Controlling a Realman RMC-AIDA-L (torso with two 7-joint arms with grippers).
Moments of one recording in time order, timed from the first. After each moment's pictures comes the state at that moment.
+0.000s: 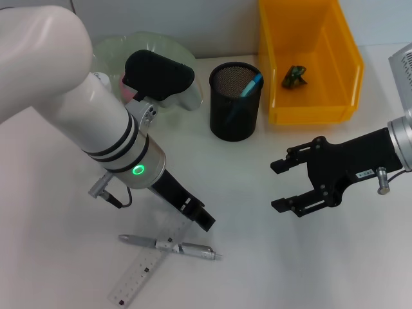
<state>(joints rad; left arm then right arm) -0.91 -2.08 1.76 0.89 2.33 1.26 -2.81 0.57 2.02 -0.92 -0.91 -2.18 -1.63 1.44</state>
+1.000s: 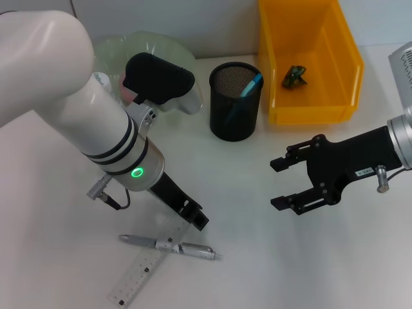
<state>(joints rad) -0.90 -2.08 1.77 0.88 2.34 1.25 -2.80 0.58 2.02 -0.92 -0.91 -2.18 -1.63 1.44</state>
